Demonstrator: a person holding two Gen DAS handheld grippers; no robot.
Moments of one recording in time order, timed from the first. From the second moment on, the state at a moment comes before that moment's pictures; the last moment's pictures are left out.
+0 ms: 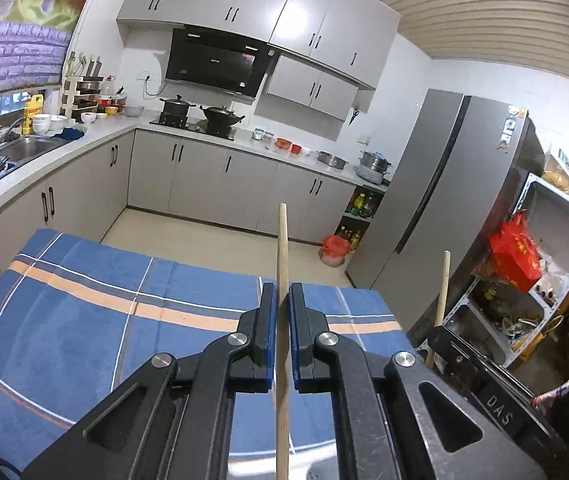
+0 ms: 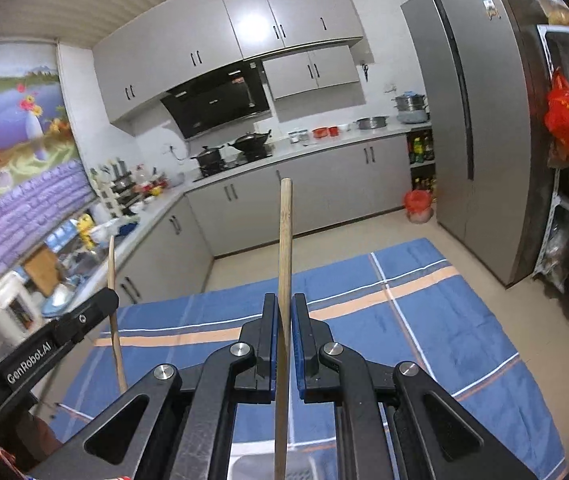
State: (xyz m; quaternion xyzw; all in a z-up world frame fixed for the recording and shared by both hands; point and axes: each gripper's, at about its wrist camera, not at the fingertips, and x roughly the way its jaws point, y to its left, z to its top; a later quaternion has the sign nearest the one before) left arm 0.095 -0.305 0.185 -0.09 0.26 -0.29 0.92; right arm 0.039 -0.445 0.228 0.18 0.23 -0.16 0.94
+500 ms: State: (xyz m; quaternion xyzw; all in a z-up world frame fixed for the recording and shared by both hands) left arm 0.075 -0.303 0.151 -0.05 0.28 -0.27 0.92; right arm 0.027 -0.442 0.172 0.19 0.29 -0.13 0.93
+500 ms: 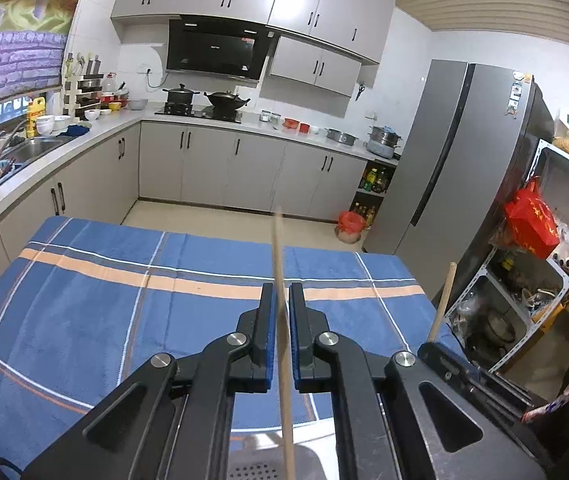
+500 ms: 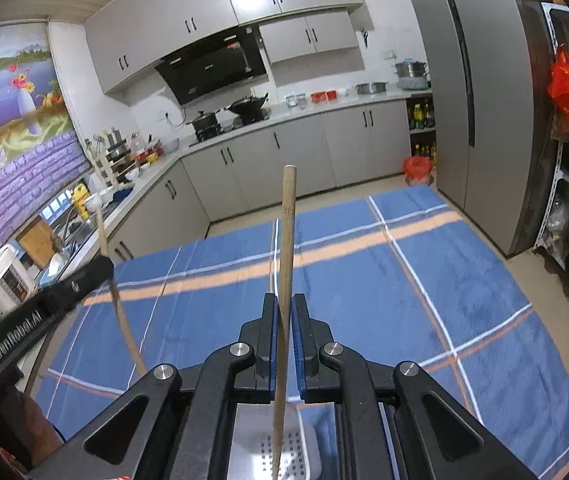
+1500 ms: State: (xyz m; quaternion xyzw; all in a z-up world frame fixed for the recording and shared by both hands) left arm -0.110 -0.214 0.085 0.02 0.43 -0.30 0.85; right arm -0.191 -0.423 0.088 0.24 0.45 -0.11 0.86
